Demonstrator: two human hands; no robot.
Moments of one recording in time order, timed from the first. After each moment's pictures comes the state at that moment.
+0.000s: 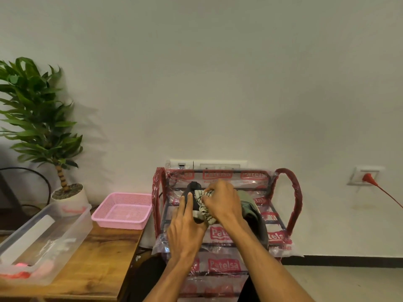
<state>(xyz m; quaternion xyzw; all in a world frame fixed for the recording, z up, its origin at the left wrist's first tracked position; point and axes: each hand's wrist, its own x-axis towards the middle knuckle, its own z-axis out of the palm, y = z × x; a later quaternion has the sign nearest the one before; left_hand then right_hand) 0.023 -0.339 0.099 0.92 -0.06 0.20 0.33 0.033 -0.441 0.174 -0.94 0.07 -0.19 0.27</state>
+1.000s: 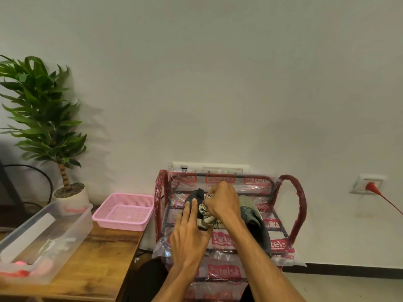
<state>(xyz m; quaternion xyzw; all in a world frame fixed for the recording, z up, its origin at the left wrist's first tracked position) 0.027 -0.340 0.081 0.92 -0.07 0.22 0.32 0.052 -0.435 0.177 -0.93 0.12 -0.15 0.30</state>
